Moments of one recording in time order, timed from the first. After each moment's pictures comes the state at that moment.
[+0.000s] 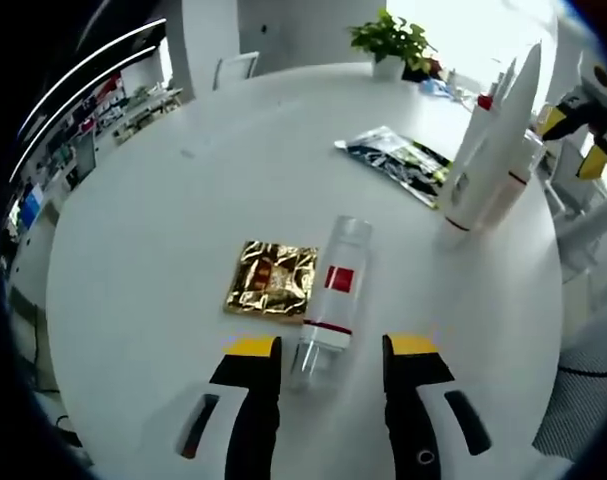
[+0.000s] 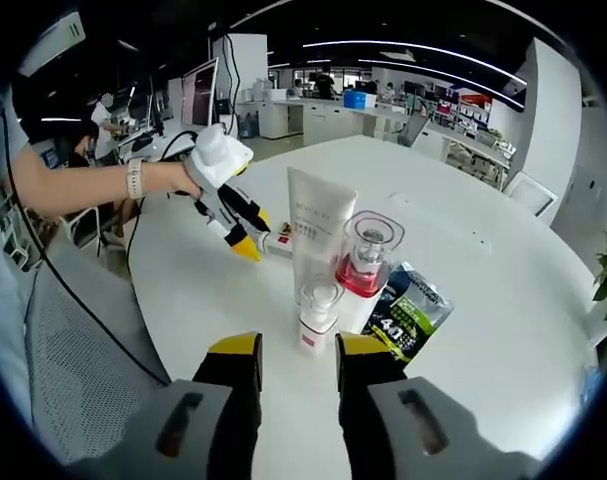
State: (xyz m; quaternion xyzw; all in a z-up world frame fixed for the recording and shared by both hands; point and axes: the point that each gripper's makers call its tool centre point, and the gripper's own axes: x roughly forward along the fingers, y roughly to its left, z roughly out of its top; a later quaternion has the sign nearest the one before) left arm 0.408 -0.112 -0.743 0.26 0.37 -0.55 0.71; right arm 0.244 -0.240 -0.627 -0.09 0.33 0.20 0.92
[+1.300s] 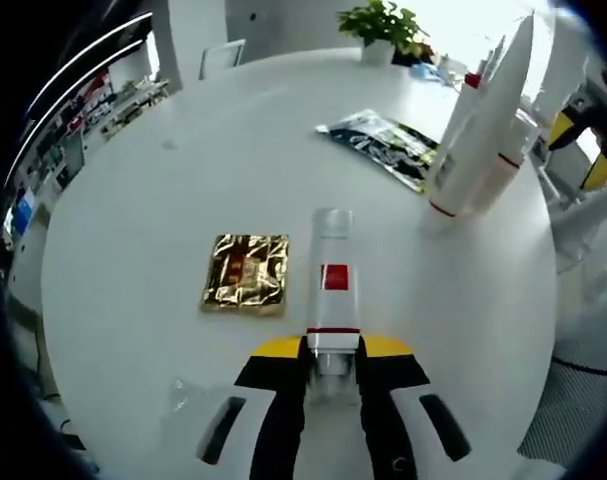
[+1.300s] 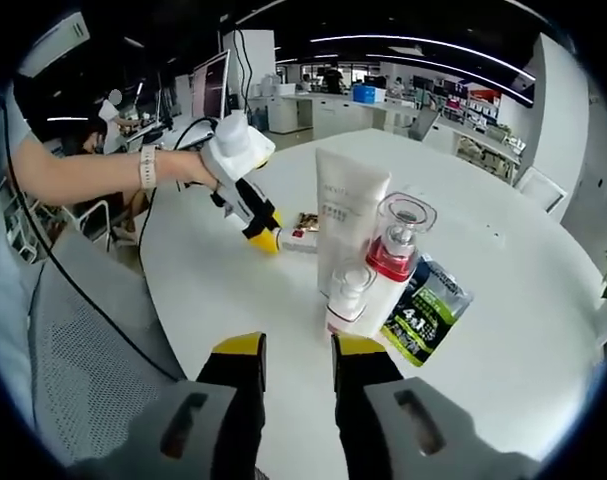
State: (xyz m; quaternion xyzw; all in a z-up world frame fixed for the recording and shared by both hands) left arm 0.389 -0.110 -0.746 0.28 0.39 -0.56 0.68; right arm 0.231 -0.219 -0.640 -0.09 0.34 0.22 0.91
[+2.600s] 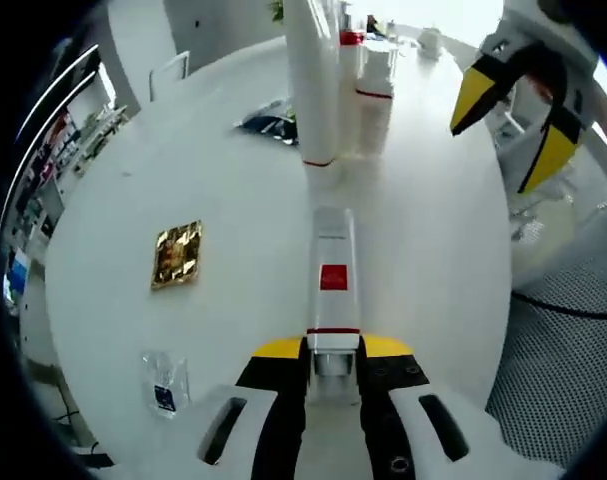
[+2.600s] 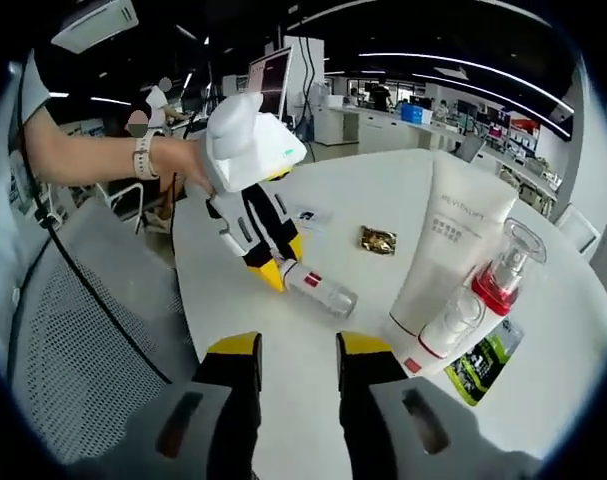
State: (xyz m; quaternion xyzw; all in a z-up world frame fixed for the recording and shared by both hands) left arm 0.305 -0.084 -0.736 0.38 0.35 -0.59 0.62; right arm 0.233 -0.147 -0.663 -0.13 0.30 0.32 0.89
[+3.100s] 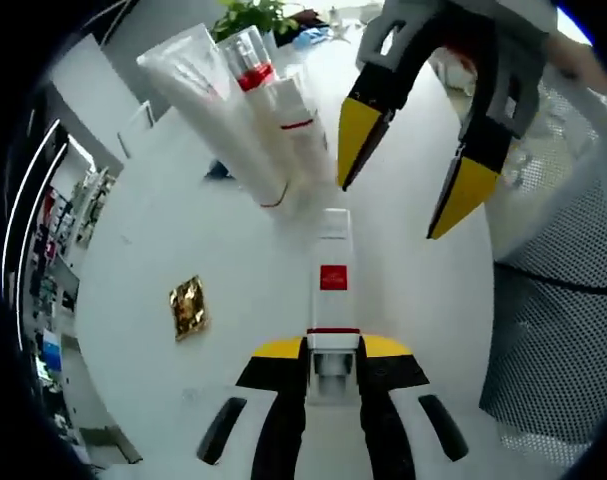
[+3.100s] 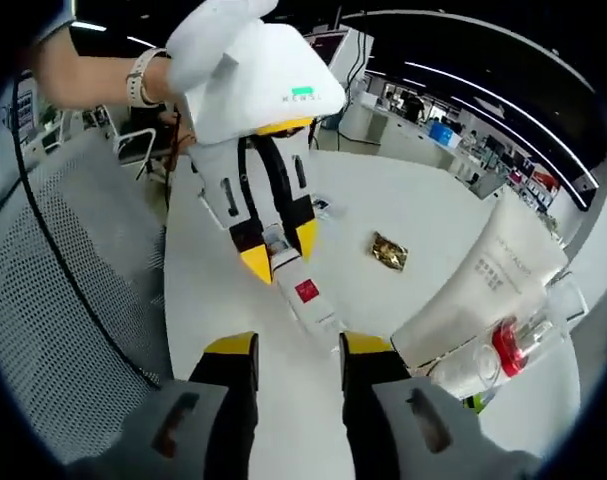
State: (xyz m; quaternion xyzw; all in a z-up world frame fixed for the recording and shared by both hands) left arm 0.283 -0.097 -0.708 0.48 0.25 -0.61 0.58; right arm 0.250 -0.132 -0.682 -0.26 0.29 0.34 0.86
